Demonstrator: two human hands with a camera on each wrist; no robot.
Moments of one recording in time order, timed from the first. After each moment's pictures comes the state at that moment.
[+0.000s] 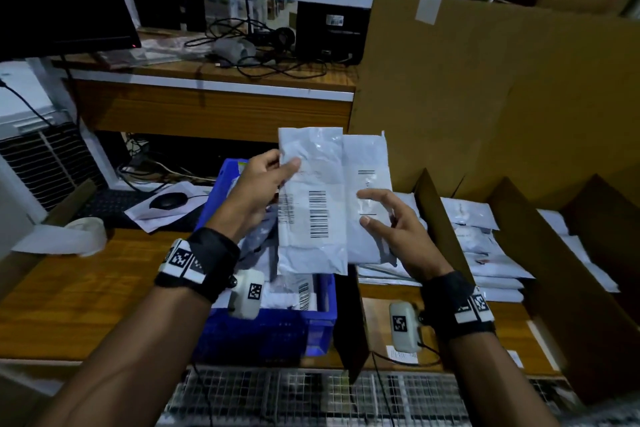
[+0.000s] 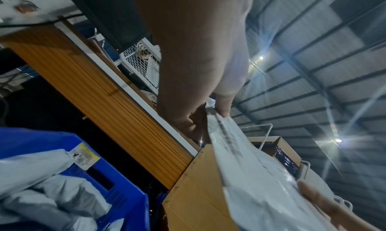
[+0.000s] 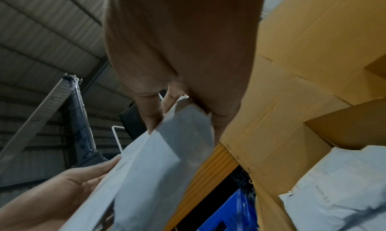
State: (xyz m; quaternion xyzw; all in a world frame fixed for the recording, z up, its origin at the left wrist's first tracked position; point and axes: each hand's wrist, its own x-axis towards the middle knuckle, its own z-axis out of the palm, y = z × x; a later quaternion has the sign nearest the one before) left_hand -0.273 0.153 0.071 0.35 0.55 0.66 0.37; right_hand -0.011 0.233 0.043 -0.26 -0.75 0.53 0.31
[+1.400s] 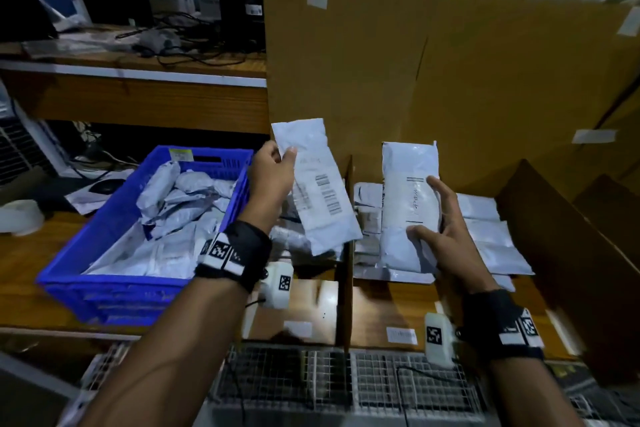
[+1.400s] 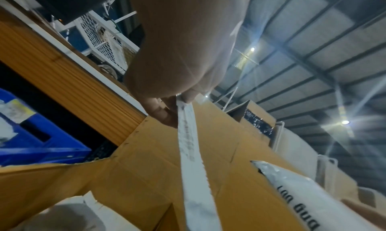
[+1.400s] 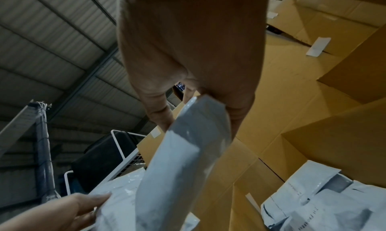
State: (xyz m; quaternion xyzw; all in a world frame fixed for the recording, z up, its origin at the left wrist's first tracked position) left_hand -0.022 0.279 0.058 0.29 0.69 0.64 0.19; right_hand 0.289 0.332 0.041 -0.33 -0.68 0.53 0.38
